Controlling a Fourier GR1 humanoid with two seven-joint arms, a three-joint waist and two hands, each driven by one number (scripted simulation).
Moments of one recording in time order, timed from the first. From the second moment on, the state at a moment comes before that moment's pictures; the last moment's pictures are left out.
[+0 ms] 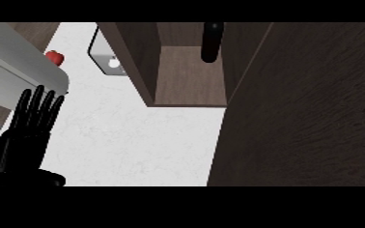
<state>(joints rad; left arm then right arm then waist) 0.09 0.50 -0.11 -1.55 0.78 -0.20 -0.44 0.31 -0.77 0.75 -2.51 -0.02 -0.15 0.06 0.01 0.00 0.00</state>
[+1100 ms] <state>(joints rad) 0.07 0.58 -0.03 -1.52 0.85 -0.31 -0.38 -0.11 -0.48 0.65 -2.40 -0.07 -0.13 0.34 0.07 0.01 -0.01</state>
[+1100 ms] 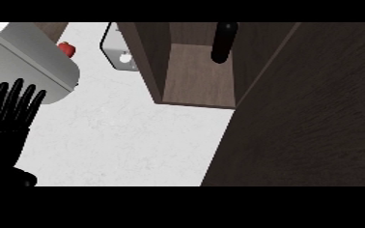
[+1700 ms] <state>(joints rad) 0.07 0.60 0.03 -1.45 0.88 -0.37 -0.38 -0.76 -0.05 0.65 -1.94 -0.13 -0.32 0.60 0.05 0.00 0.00</state>
